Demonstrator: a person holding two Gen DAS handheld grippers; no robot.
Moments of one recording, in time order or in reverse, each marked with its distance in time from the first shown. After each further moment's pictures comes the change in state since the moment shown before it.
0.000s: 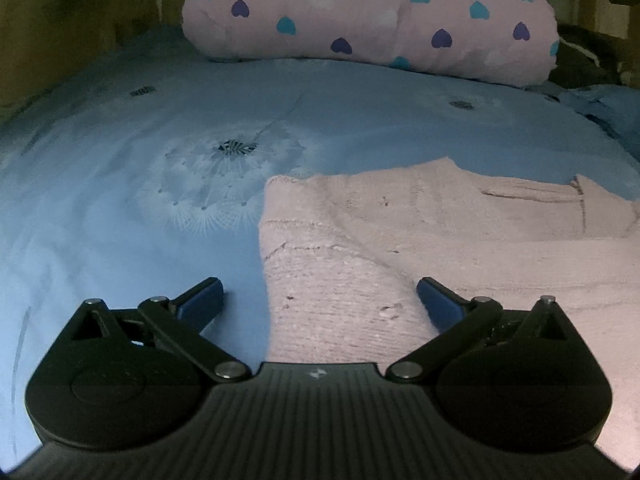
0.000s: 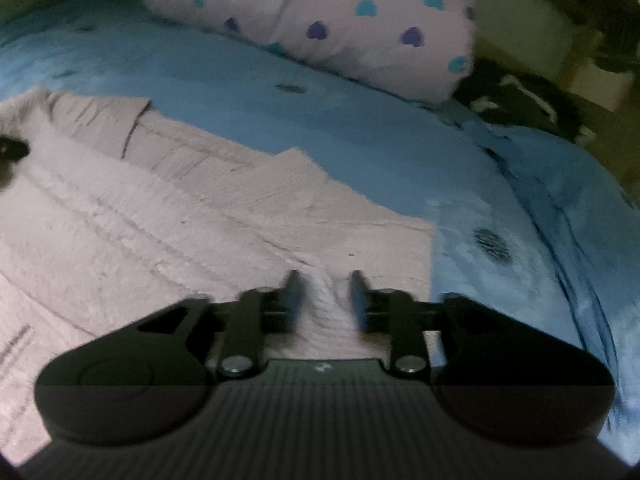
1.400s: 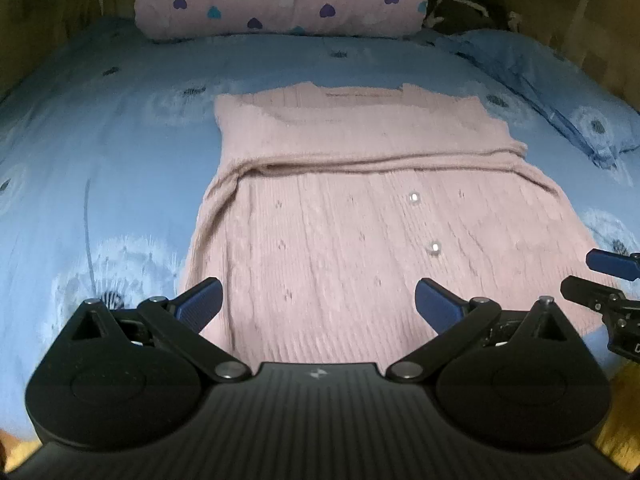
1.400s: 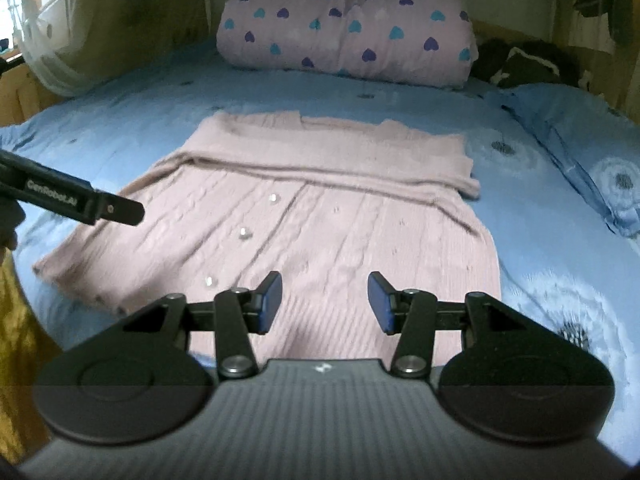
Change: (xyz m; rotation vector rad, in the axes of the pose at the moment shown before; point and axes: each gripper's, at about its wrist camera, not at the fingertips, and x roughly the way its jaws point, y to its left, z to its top) left arm -0.242 -0.019 -0.127 0.133 0.113 -0.194; right arm -0.239 0.045 -0.119 0.174 -0.043 0.241
